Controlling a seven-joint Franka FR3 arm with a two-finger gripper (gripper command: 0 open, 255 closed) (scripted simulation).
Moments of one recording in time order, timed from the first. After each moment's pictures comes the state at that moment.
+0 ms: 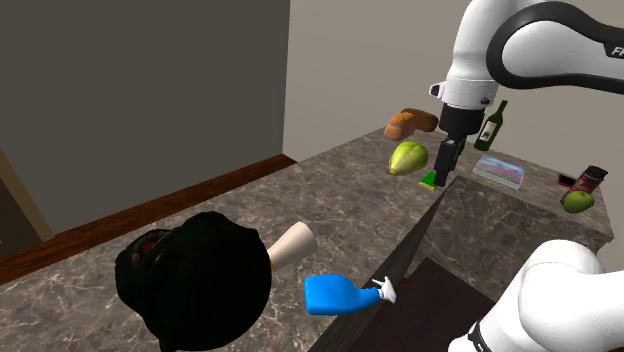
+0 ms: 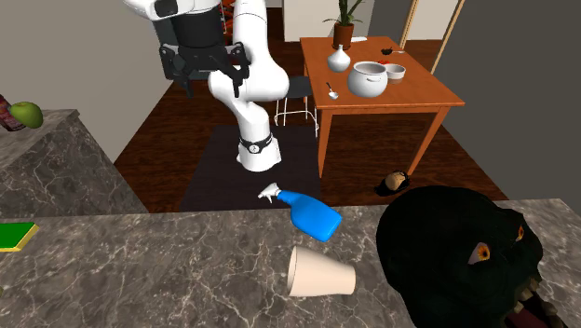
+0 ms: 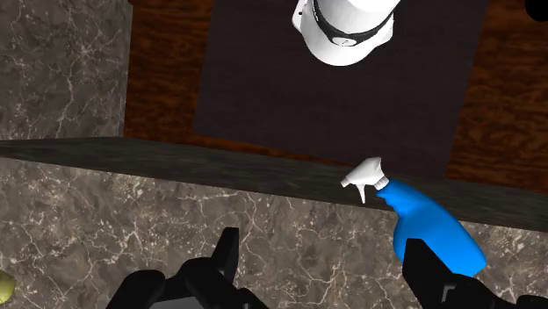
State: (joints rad) arm 0.01 -0.81 -0.02 -2.35 -0.07 1.42 -0.15
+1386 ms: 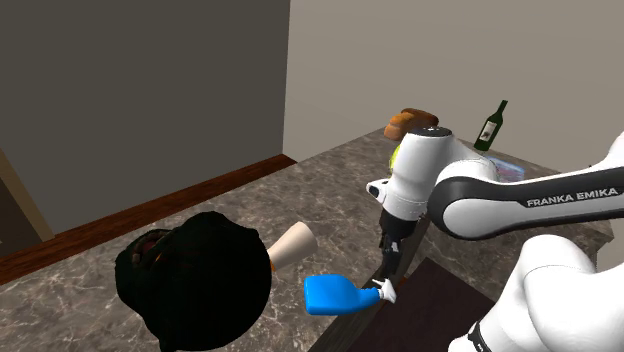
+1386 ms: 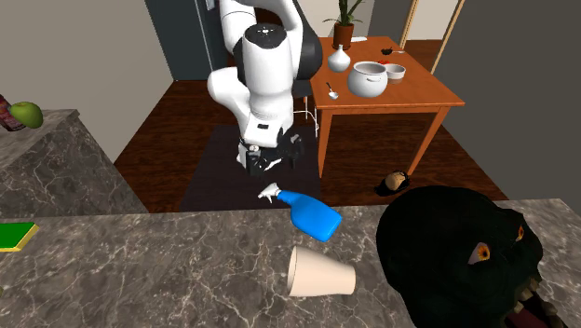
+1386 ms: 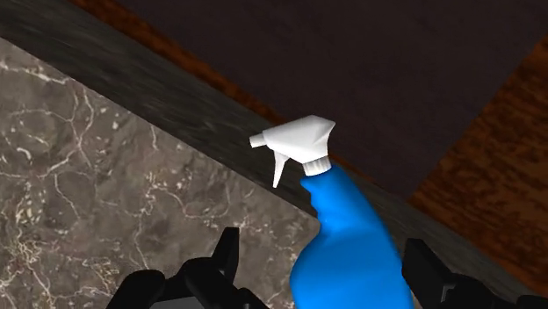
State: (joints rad) arm 0.26 -0.72 0.08 -2.87 0.09 2.13 -0.29
